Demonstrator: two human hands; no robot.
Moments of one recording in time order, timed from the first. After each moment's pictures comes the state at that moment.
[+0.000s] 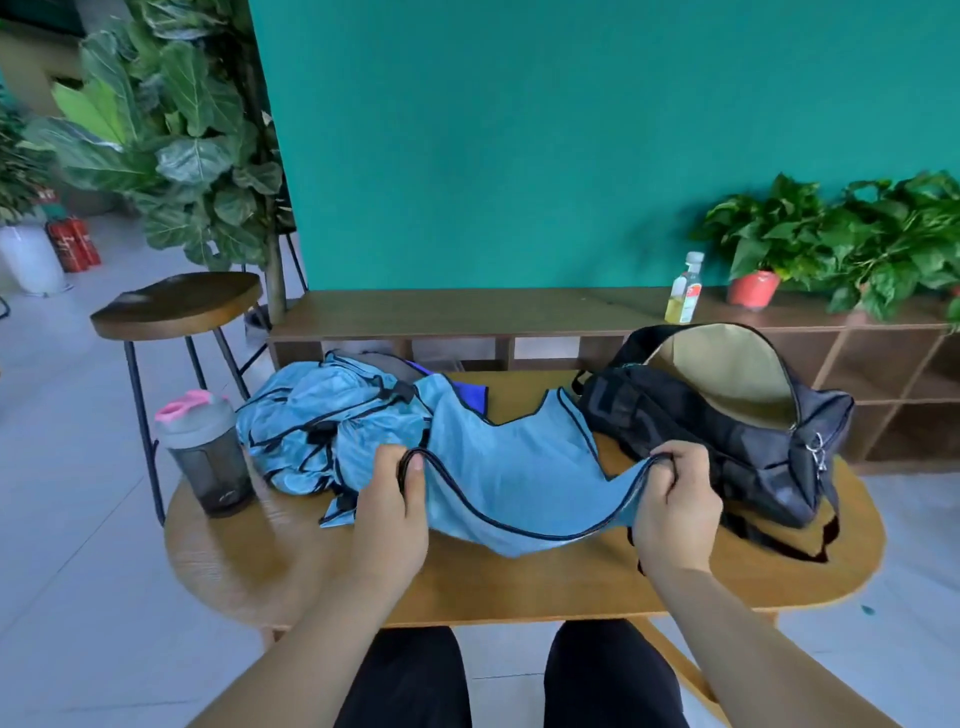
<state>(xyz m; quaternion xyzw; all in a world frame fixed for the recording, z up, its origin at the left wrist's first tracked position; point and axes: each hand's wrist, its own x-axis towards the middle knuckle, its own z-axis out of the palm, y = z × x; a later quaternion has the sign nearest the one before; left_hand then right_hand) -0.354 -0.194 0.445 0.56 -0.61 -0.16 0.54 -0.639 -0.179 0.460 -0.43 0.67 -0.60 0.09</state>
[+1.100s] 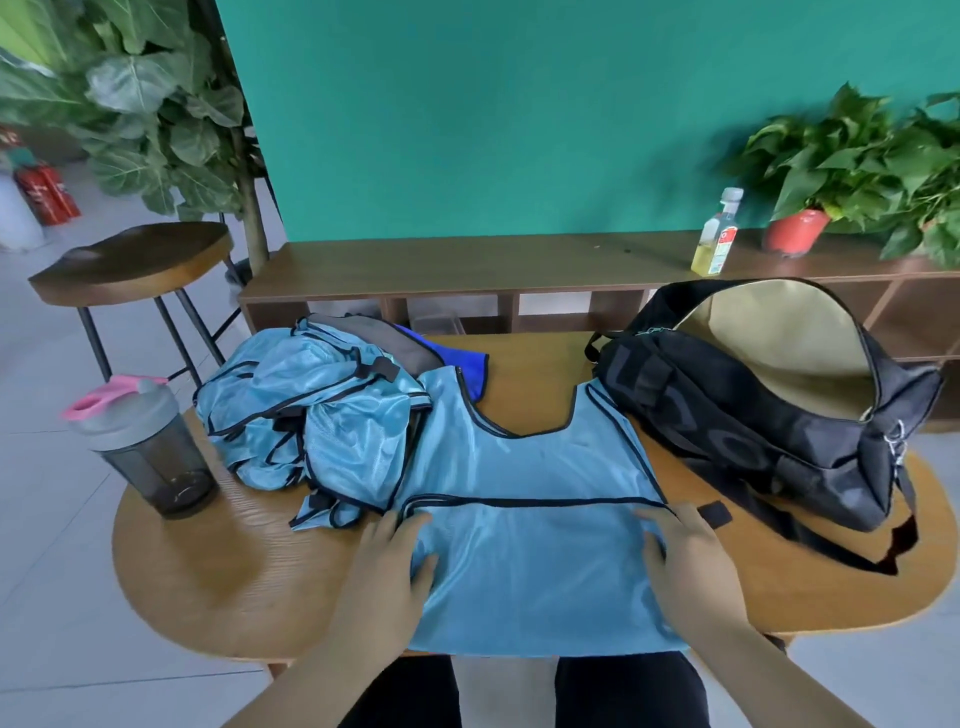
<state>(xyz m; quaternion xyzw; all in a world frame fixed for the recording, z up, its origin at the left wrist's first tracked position) -0.339 -0.225 0.341 0.62 -0.73 -0.12 0.25 -0.697 -0.222 0.334 -0.62 0.74 -0.26 0.07</state>
